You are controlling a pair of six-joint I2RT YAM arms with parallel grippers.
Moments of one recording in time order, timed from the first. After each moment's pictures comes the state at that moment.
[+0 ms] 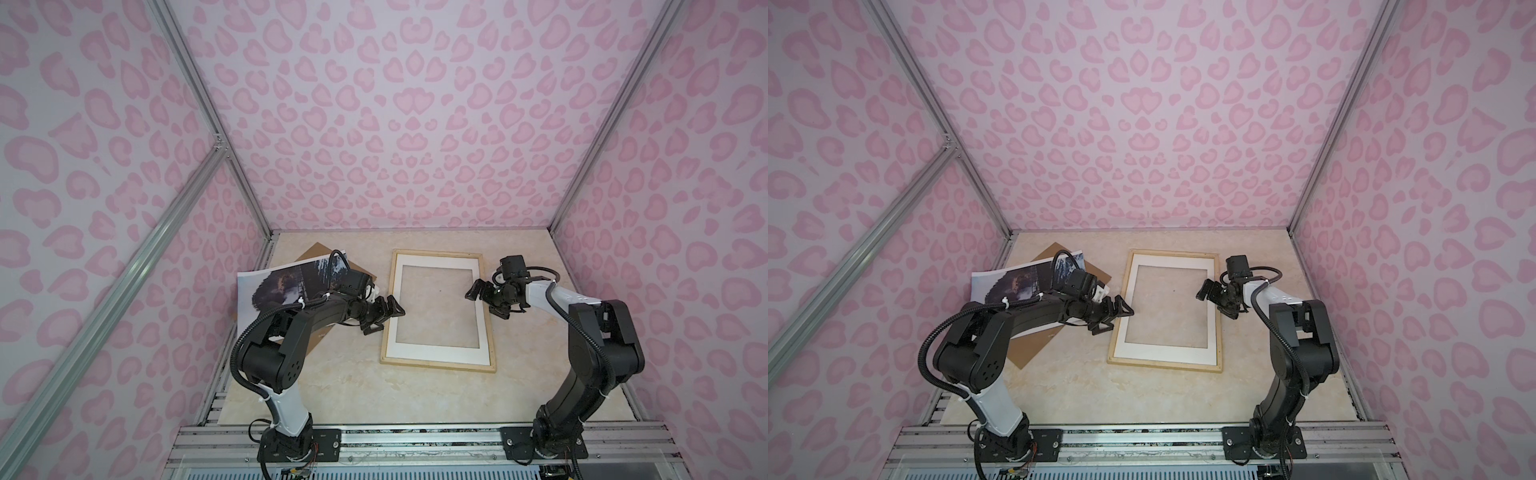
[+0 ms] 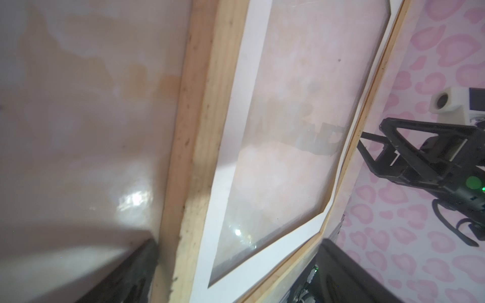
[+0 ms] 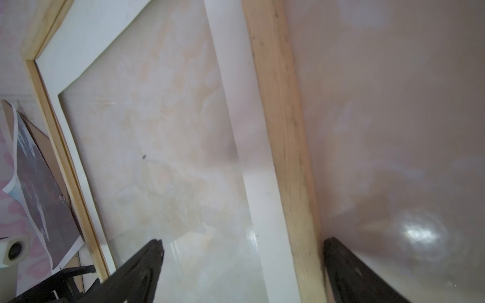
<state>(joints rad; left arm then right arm) -0.39 1.80 0.99 -0.23 0.61 -0.77 0.11 1.79 1.08 -0.41 -0.34 0.60</state>
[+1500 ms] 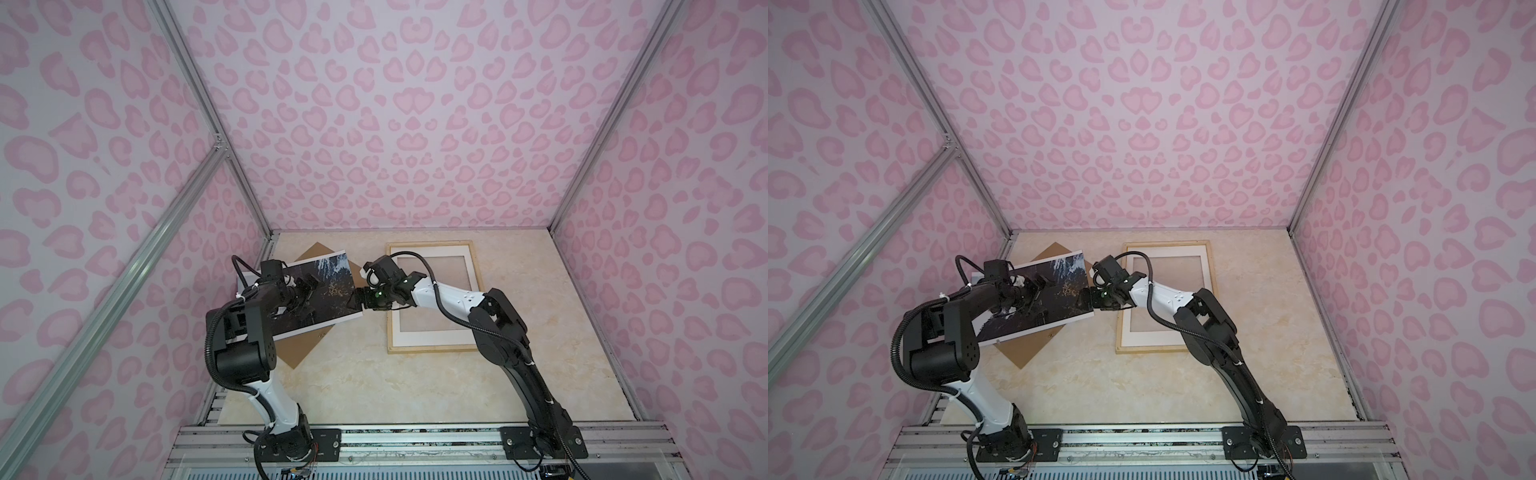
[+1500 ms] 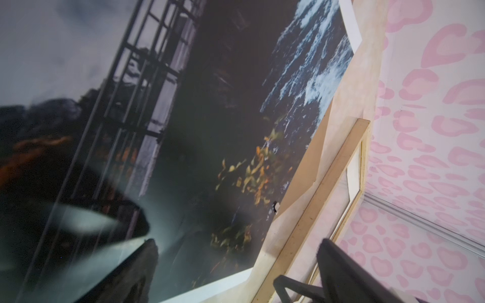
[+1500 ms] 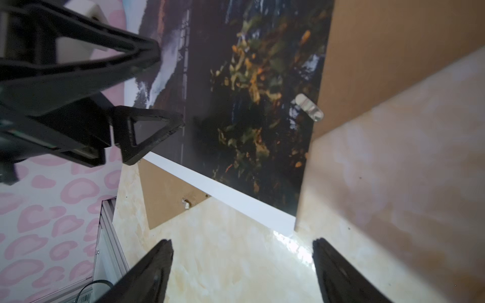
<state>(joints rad) 0.24 1.80 1.07 -0.37 0.58 -0.76 0.81 2.36 1.88 -0.39 -0.40 0.65</state>
